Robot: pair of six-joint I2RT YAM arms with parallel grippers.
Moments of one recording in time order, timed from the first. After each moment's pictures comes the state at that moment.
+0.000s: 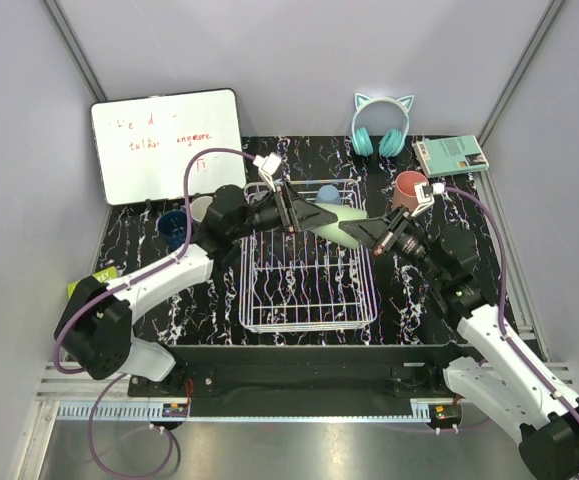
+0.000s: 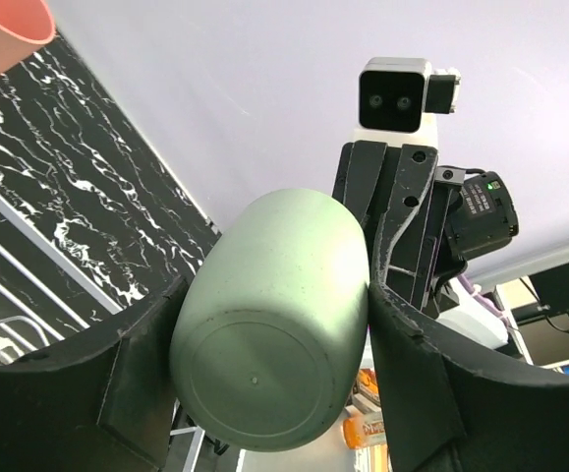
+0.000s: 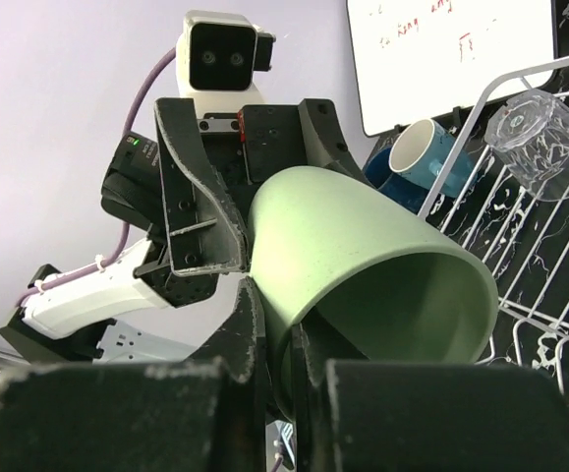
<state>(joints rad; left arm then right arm) -0.65 1.41 0.92 0.57 0.61 -1.06 0.42 0.81 0.61 0.32 -0.46 1.02</state>
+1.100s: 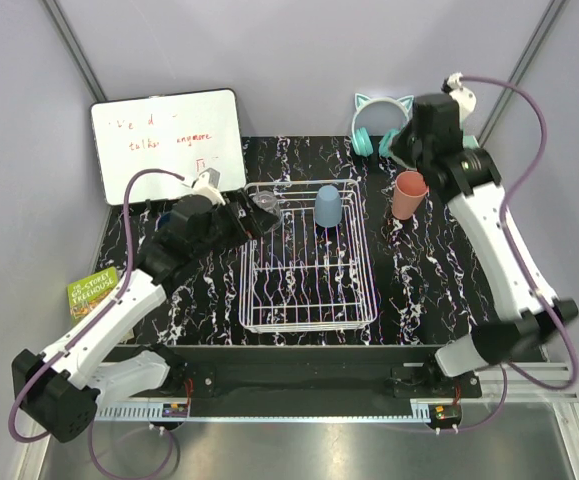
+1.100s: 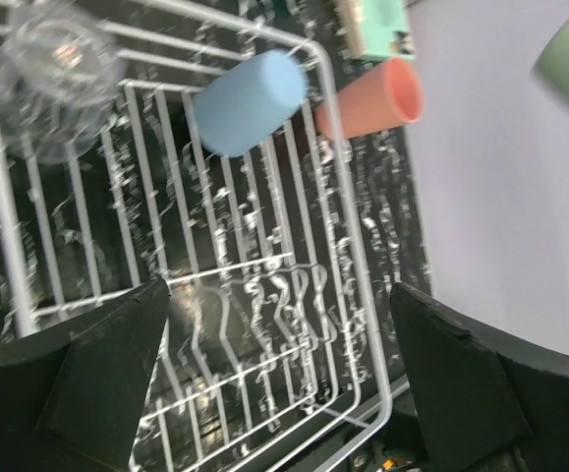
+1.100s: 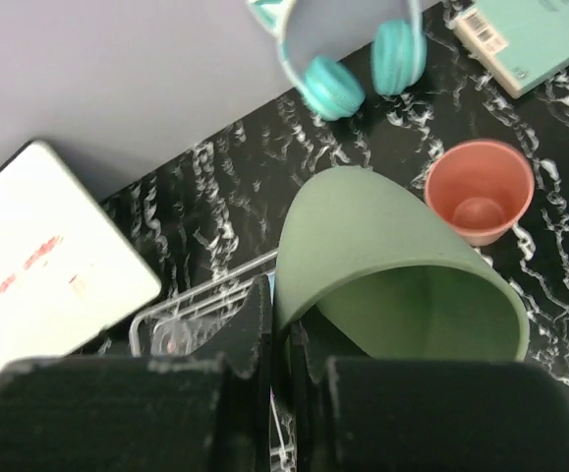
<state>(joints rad) -0.55 1.04 0.92 -0.26 0.07 -0.82 0.38 1.40 1.70 -0.72 0.39 0.69</state>
